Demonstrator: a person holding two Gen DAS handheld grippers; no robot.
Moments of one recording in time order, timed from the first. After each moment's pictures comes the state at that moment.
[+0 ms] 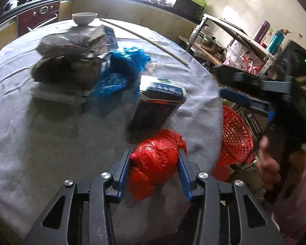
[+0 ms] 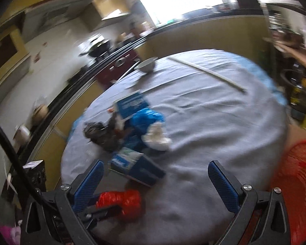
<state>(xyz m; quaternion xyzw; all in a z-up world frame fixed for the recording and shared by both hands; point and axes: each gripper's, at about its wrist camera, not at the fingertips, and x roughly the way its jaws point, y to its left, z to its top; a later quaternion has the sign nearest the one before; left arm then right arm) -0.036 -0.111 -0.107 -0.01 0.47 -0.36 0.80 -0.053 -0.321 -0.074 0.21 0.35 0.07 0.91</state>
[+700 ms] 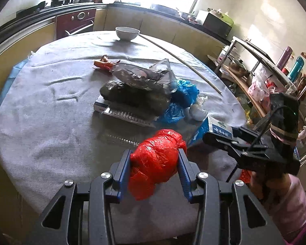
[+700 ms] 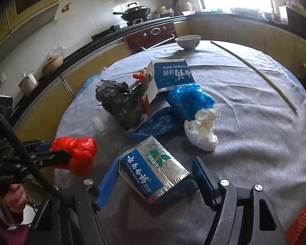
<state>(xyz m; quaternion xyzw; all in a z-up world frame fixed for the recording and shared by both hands) -0.007 -0.055 -0.078 -0.03 0.45 -0.27 0.85 -0.009 -0.261 -0.109 0.10 0.40 0.15 0.90</state>
